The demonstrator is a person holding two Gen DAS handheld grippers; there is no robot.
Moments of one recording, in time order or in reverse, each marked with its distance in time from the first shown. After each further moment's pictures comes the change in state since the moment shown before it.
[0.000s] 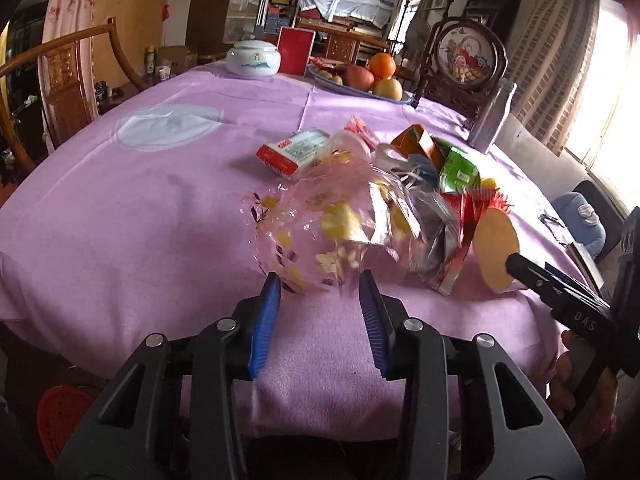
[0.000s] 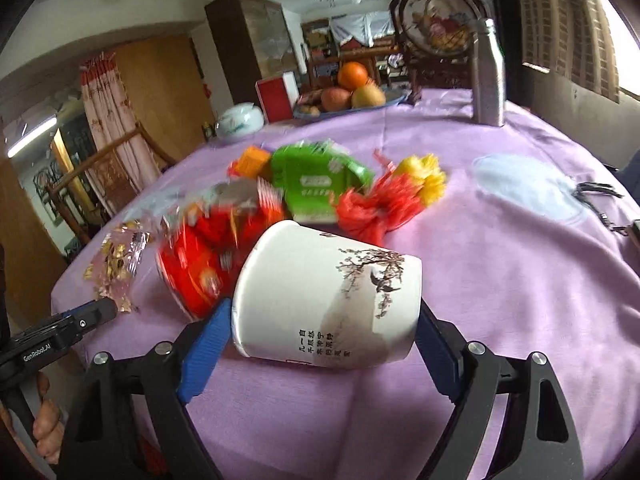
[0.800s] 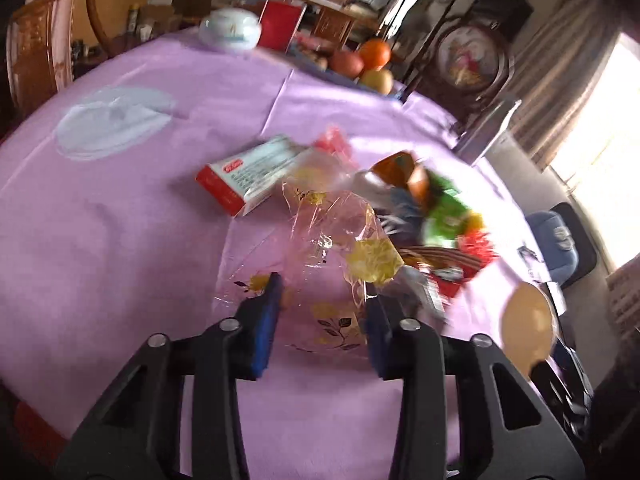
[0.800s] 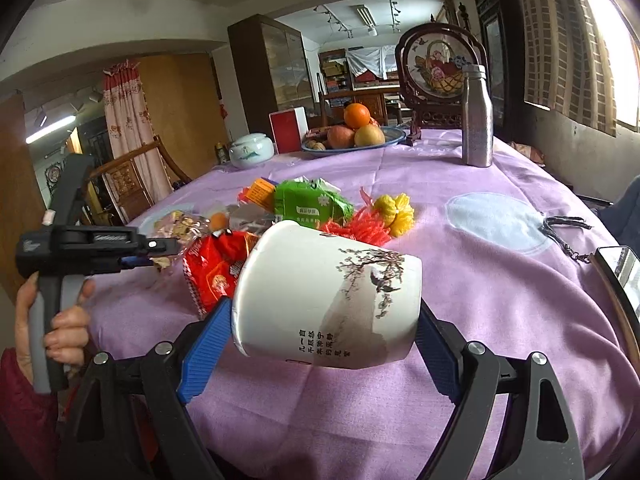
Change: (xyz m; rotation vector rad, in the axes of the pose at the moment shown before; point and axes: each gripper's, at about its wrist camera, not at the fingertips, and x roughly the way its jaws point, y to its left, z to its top) left arm 0.039 -0.004 0.055 -0.088 0.087 -0.123; right arm -0.048 -0.018 -0.009 -0.073 -0.108 0.028
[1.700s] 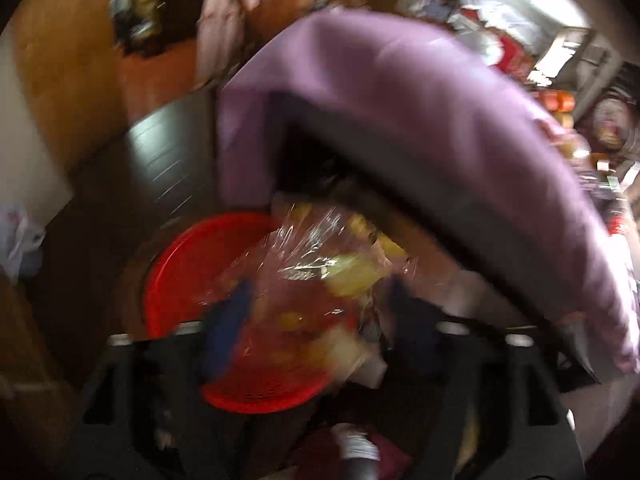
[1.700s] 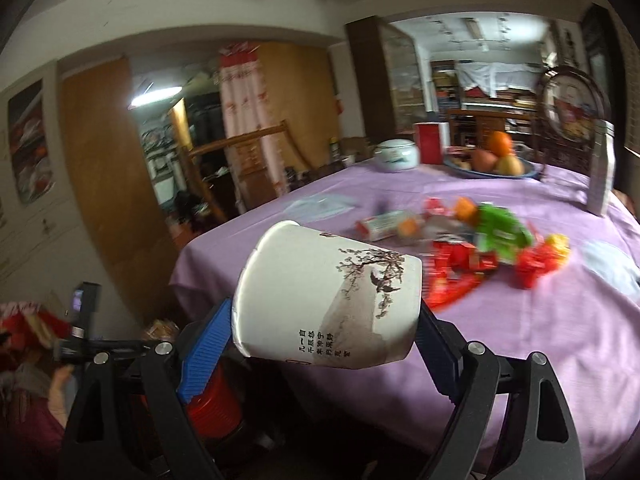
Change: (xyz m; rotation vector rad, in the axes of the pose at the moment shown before) left arm -0.170 0.222 -0.224 -0.403 0.012 0.461; right arm -0.051 0.155 -0.016 -0.216 0.007 0.354
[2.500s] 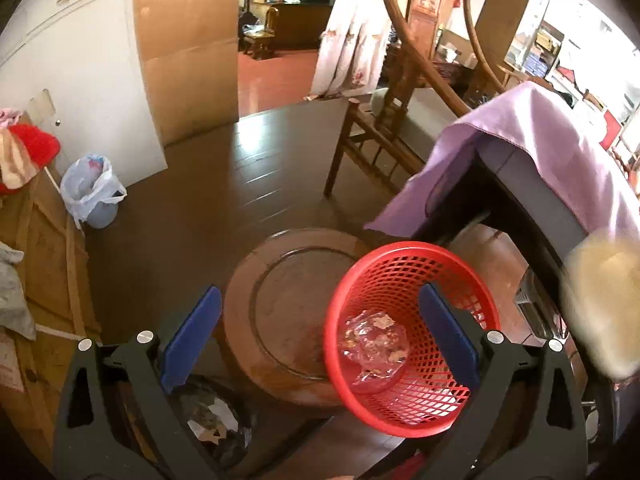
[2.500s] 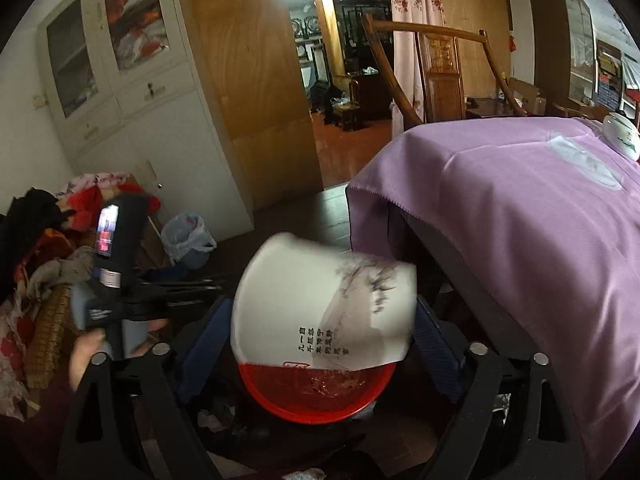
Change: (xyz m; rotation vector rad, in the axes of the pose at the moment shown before) left arm -0.041 0.111 -0.009 -0.225 -0.134 0.258; right arm 0.160 0.243 -0.042 -0.307 0.360 0.433
